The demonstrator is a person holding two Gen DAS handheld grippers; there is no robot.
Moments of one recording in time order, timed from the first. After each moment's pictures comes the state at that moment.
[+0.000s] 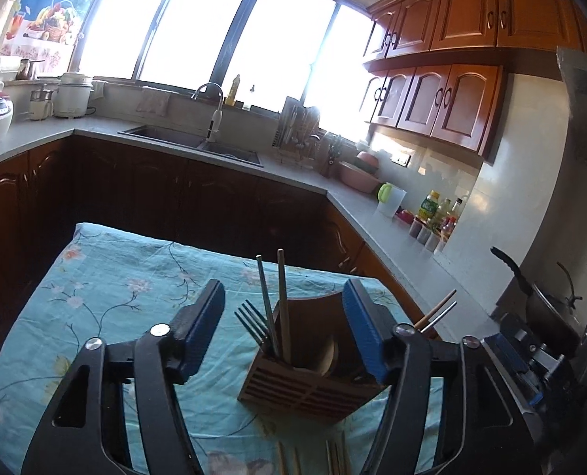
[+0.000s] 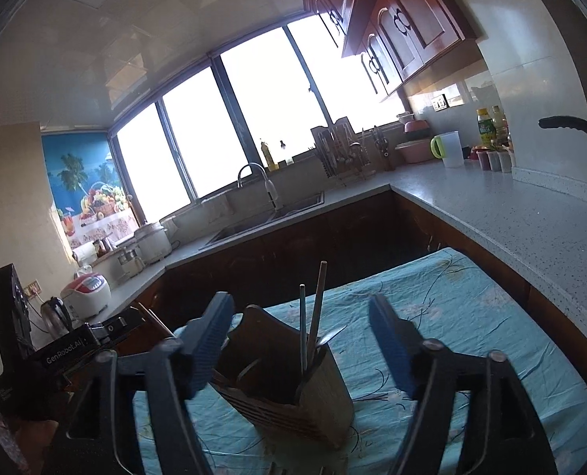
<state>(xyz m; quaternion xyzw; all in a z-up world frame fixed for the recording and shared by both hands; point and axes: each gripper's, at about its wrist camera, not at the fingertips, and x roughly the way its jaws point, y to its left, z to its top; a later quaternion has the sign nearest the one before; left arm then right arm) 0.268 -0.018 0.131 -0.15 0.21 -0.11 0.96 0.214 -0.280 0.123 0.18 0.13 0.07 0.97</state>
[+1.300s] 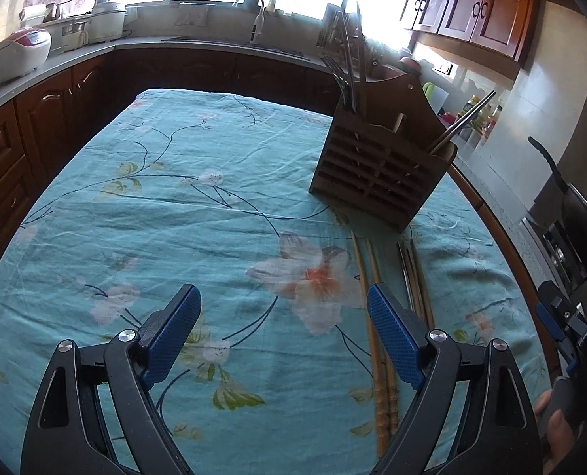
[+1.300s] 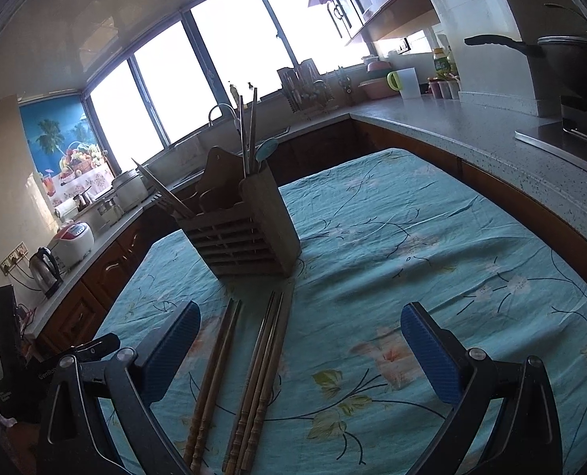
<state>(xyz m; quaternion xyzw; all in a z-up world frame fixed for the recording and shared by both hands) 0.158 -0.008 -0.002 -0.11 0.38 -0.06 0.92 0.108 -0.284 0.020 0.17 0.26 0.03 0.95</state>
